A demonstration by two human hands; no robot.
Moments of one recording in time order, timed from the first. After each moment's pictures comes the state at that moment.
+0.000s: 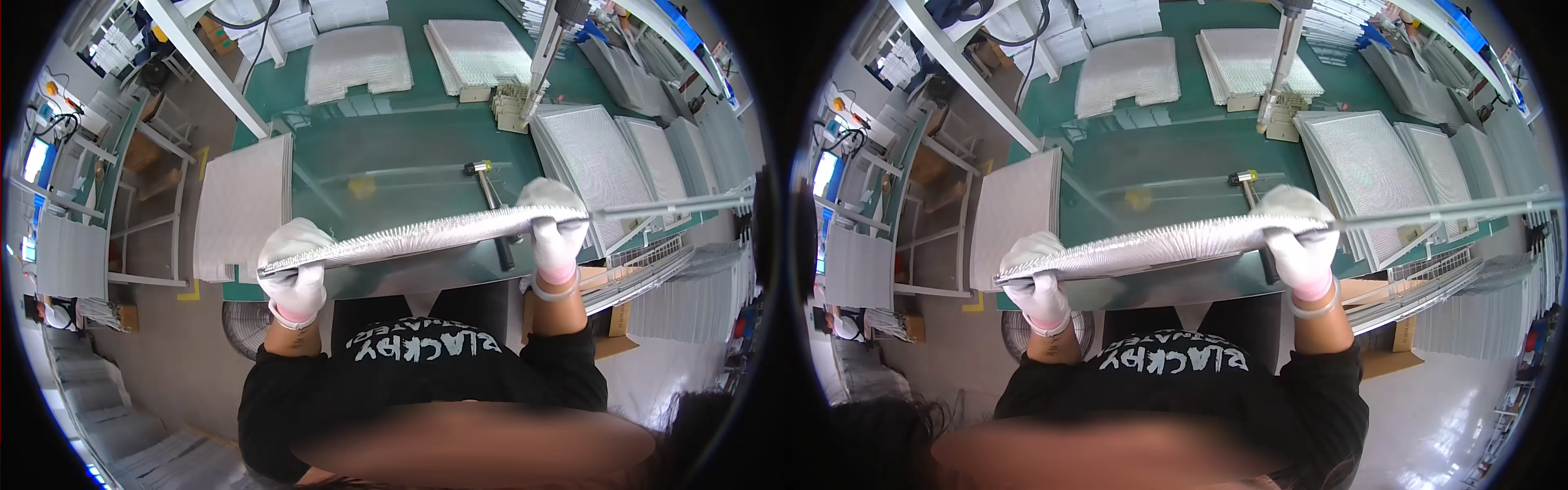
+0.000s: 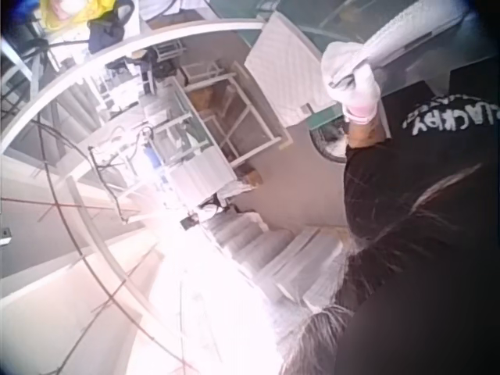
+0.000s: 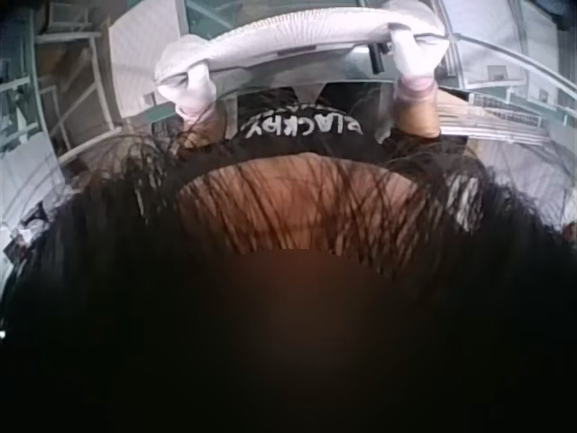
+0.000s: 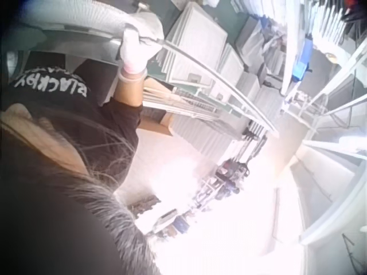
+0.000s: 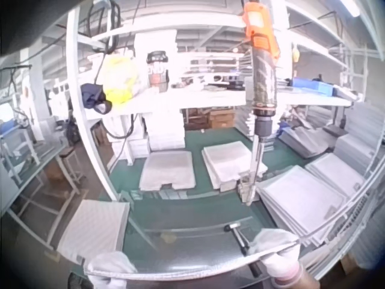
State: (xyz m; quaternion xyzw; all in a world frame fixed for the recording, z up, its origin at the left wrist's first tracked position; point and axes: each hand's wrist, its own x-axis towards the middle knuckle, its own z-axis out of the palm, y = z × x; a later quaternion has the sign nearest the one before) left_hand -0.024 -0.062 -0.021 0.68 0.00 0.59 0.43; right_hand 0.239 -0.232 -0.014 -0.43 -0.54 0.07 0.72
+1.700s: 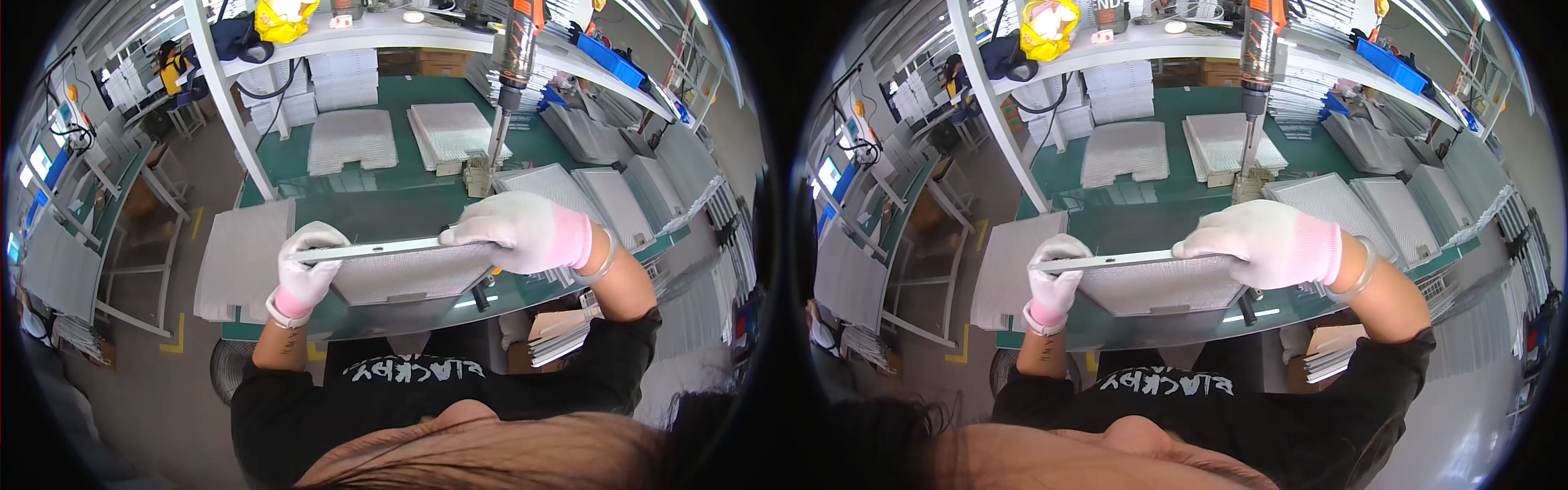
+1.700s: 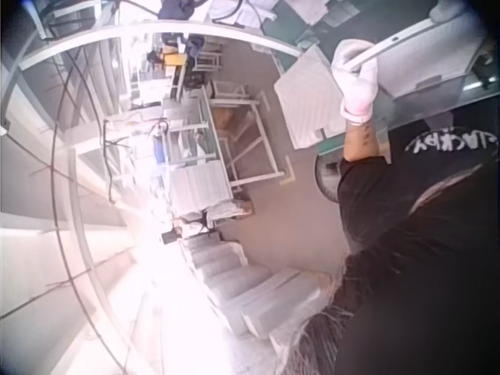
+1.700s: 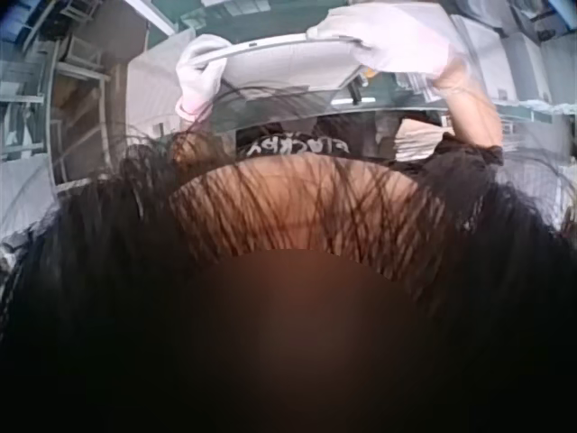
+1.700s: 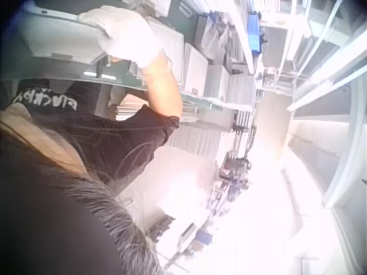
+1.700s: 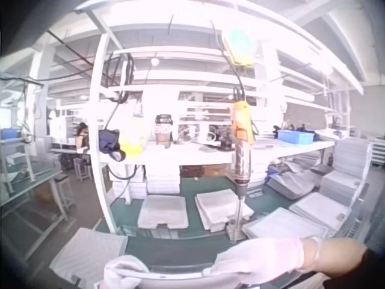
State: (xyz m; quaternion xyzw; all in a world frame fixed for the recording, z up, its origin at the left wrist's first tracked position) left_hand -0.027 -0.040 0.006 0.73 -0.01 0.49 0.48; right_hand 0.226 -0.225 0.133 -0.43 -0.88 -0.01 0.21
